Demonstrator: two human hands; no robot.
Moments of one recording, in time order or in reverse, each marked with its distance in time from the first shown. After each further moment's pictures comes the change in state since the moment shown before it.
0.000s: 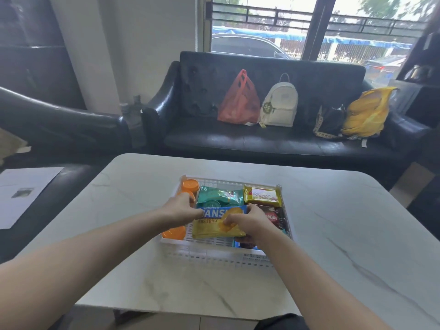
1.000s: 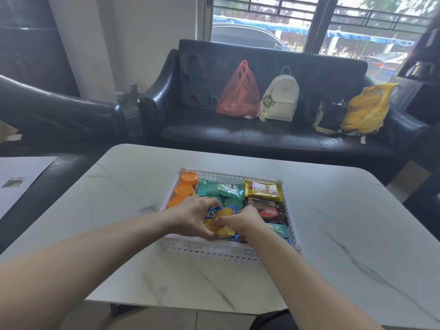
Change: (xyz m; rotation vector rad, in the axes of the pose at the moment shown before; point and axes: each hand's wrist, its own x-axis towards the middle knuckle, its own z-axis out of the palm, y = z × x) left_hand -0.004 0.003 0.021 0.371 -0.118 0.508; right_hand -0.004 -0.002 0.023 -0.347 0.120 0.055
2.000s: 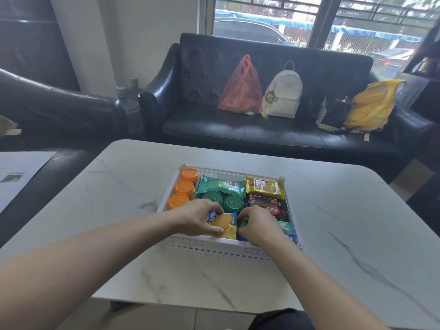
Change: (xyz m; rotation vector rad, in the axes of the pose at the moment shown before) left_hand 0.010 0.001 0.013 -0.113 -0.081 -0.055; right_hand 0.014 0.032 -0.019 -0.600 0.141 -0.380
